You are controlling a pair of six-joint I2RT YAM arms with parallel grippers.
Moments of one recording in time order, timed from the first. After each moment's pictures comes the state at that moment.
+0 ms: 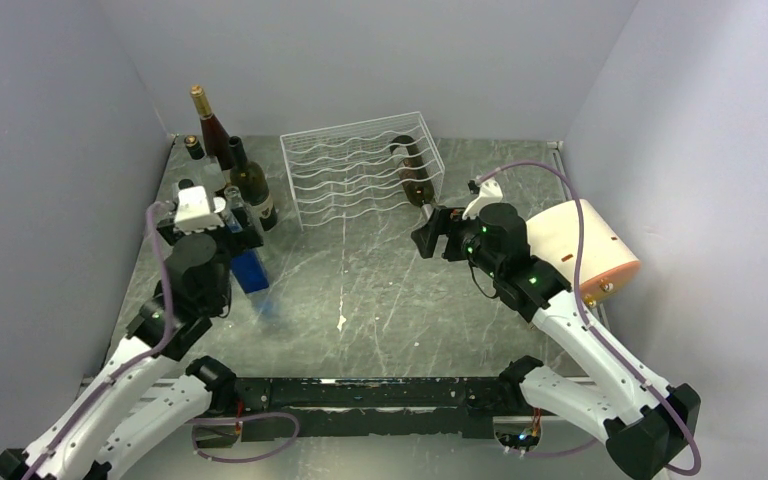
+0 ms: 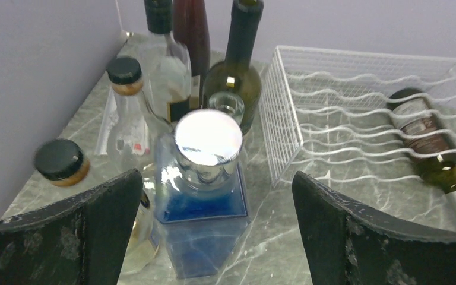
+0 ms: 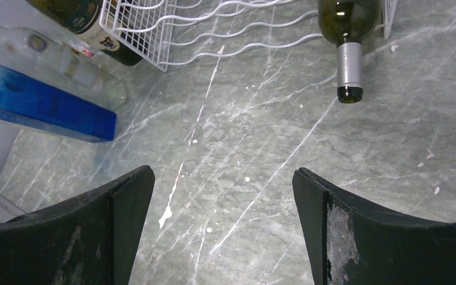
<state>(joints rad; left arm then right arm) -0.56 0.64 0.71 -0.21 -0.76 -0.25 0.56 0.93 0.84 -0.30 0.04 0.43</state>
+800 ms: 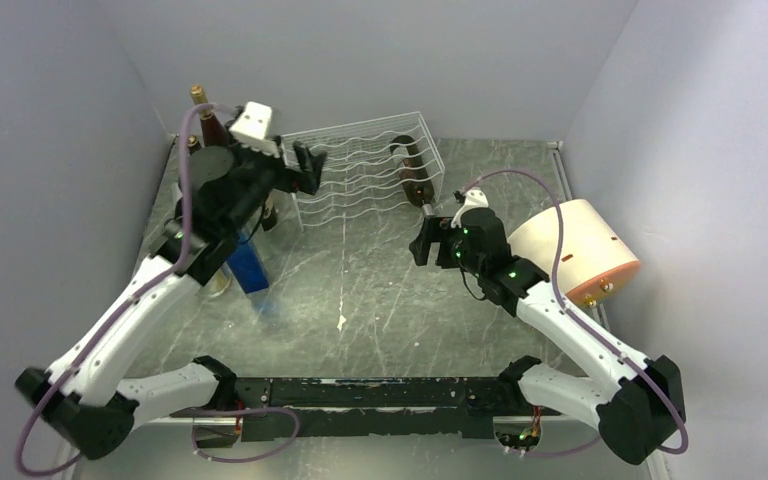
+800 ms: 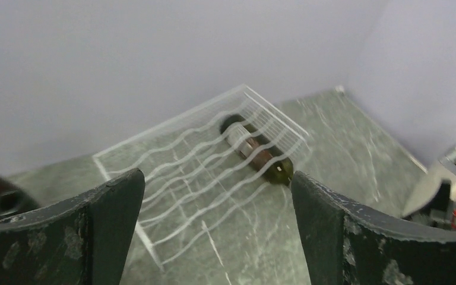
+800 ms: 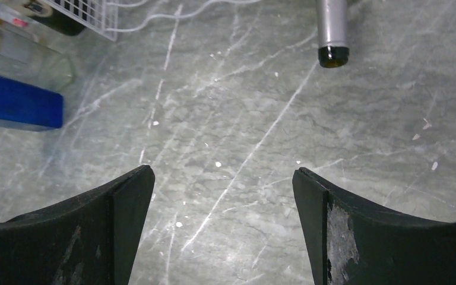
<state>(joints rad) -0.56 1.03 1.22 -0.11 -0.17 -0.09 0.56 1.02 0.76 -0.24 0.06 0.43</state>
